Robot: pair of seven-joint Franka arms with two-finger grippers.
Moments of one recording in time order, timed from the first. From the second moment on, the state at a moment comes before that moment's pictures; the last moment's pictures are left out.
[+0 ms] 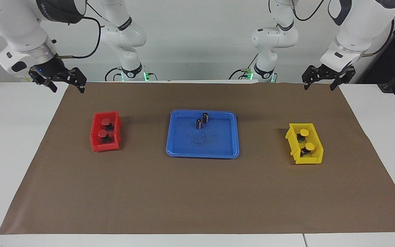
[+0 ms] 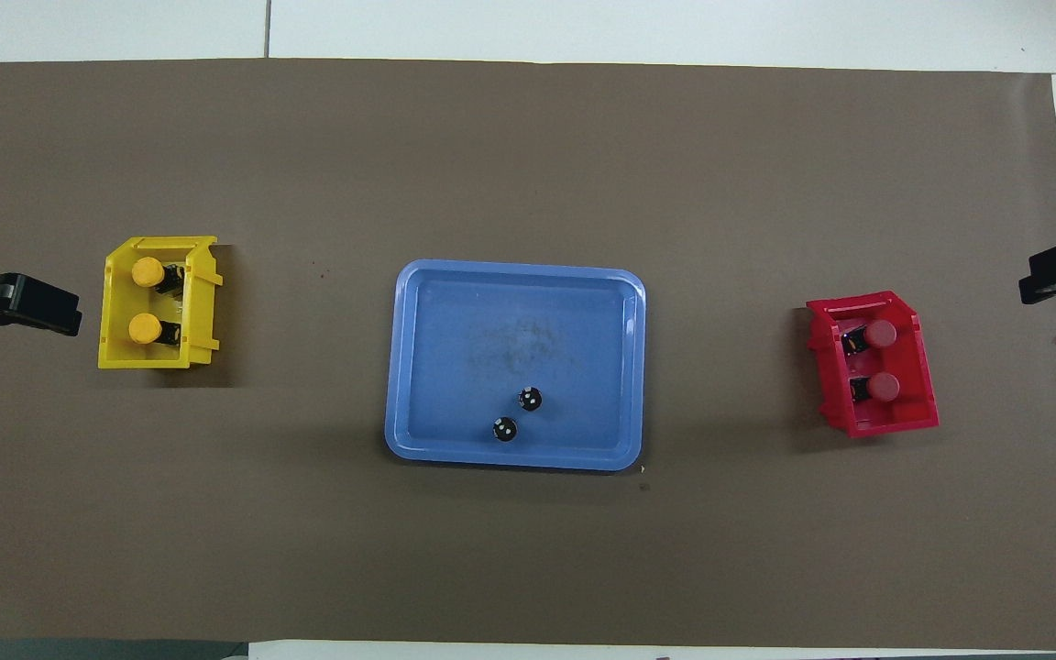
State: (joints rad) left arm -0.05 -0.07 -0.08 -1.64 0.06 1.47 0.06; right arm -0.10 0.02 0.00 -1.52 -0.03 1.43 -0.06
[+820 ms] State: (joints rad) left arm -0.05 -0.07 -0.08 -1.64 0.06 1.47 0.06; right arm -0.10 0.02 0.00 -1.52 -0.03 1.46 -0.07
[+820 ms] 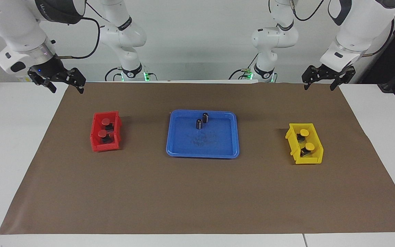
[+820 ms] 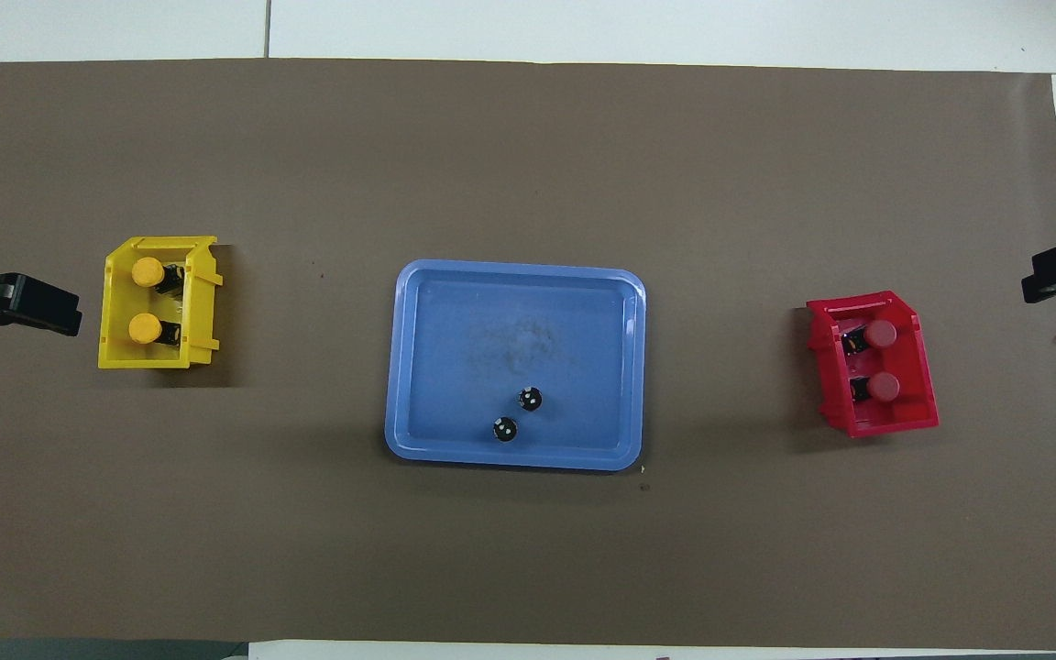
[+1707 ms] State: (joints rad) left arm -0.05 -0.07 -0.08 -1.64 0.06 1.47 0.06; right arm -0.09 0.04 0.00 -1.89 0.00 1.95 -0.07
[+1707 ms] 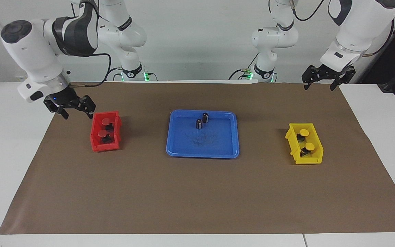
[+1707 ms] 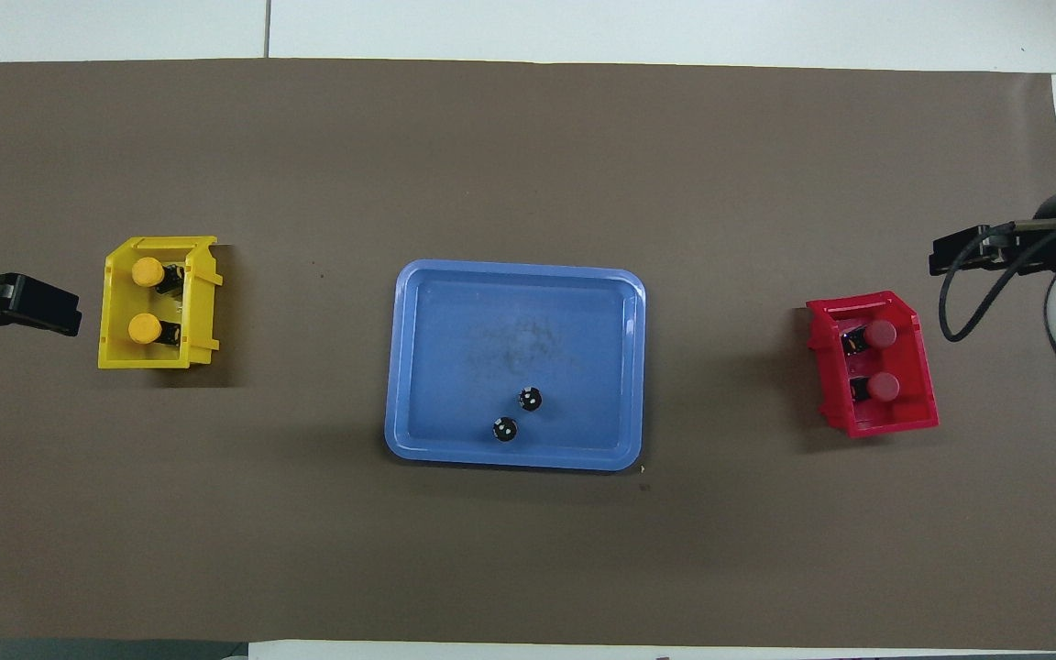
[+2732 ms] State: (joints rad) left arm -0.05 -0.07 -0.09 -1.64 0.06 1.47 0.06; right arm -0.08 0.03 0.00 -2.23 0.00 2.28 -0.07
